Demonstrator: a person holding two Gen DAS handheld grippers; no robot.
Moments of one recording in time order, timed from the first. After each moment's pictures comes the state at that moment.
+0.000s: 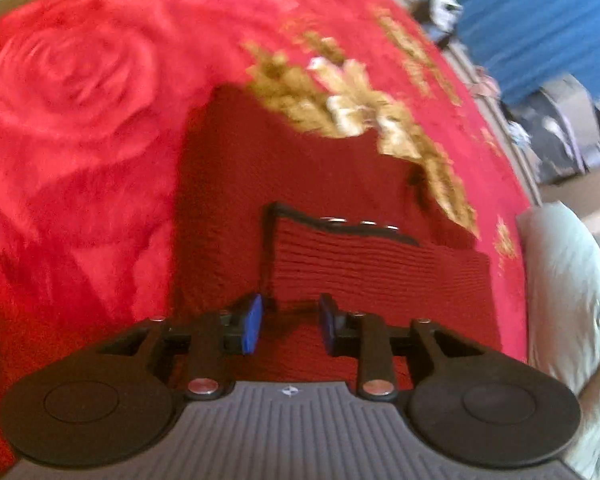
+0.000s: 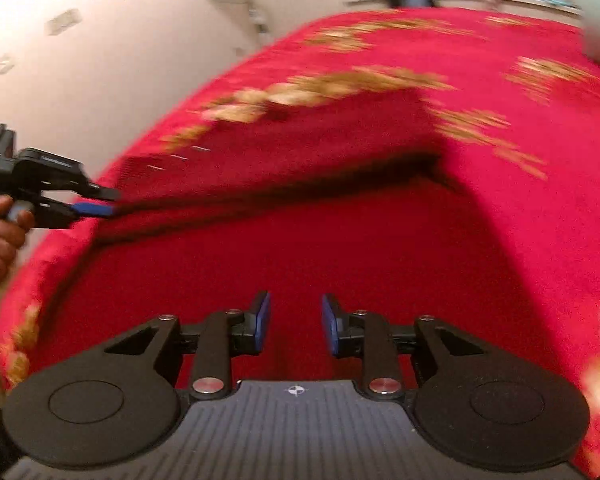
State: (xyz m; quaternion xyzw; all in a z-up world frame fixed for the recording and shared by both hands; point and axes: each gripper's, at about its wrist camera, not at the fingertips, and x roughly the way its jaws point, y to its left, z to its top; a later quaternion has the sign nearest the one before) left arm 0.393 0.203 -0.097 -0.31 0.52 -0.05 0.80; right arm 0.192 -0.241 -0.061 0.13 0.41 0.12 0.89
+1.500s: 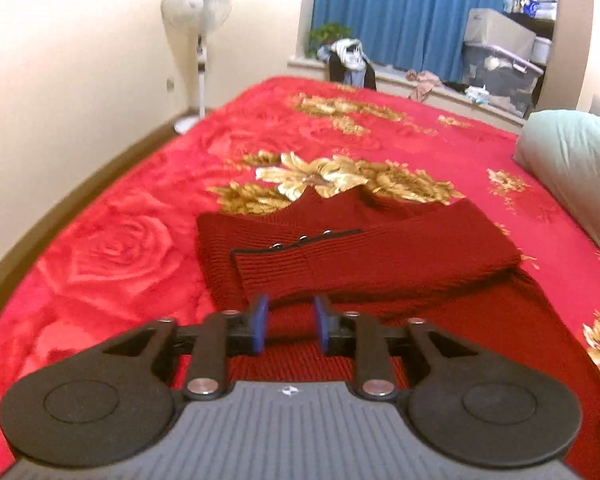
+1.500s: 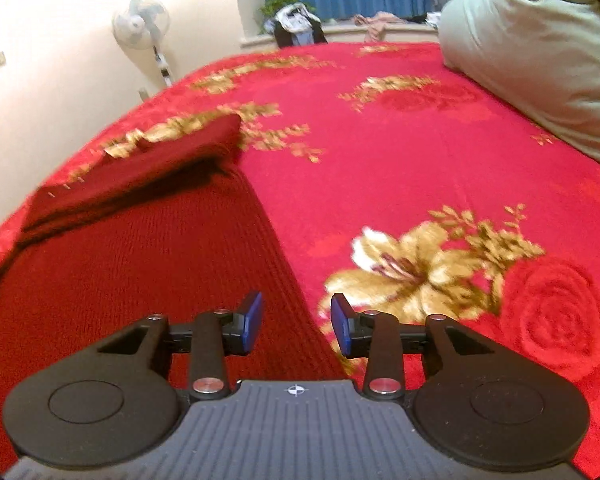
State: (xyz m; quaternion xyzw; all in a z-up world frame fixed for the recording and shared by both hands) left arm 0.224 0.136 0.005 -0.01 0.34 -0.05 0.94; right arm 0.078 -0.349 -0.059 0.12 0.36 0.00 0.93
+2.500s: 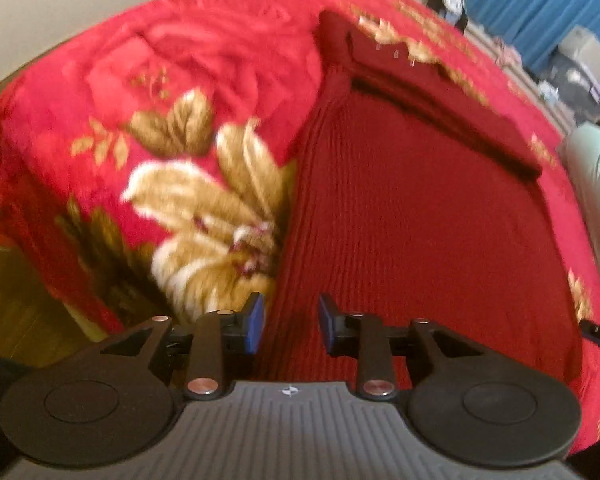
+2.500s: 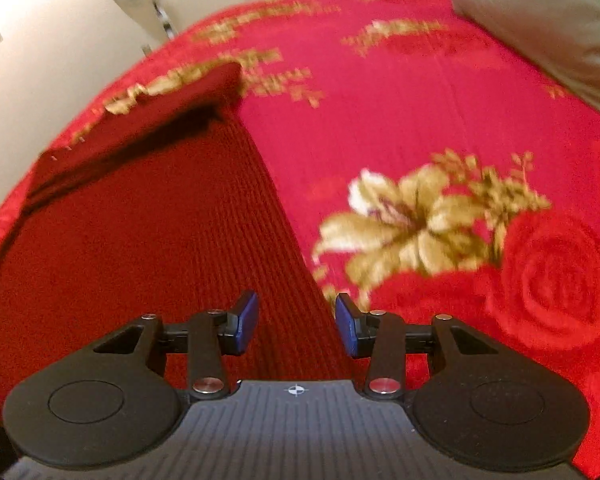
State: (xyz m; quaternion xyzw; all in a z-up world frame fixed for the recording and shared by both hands) left arm 0.050 0.204 -0.087 -0.18 0.51 0.02 0.84; right arm 0.082 -0.362 -0.074 0.14 0.45 0.01 0.88
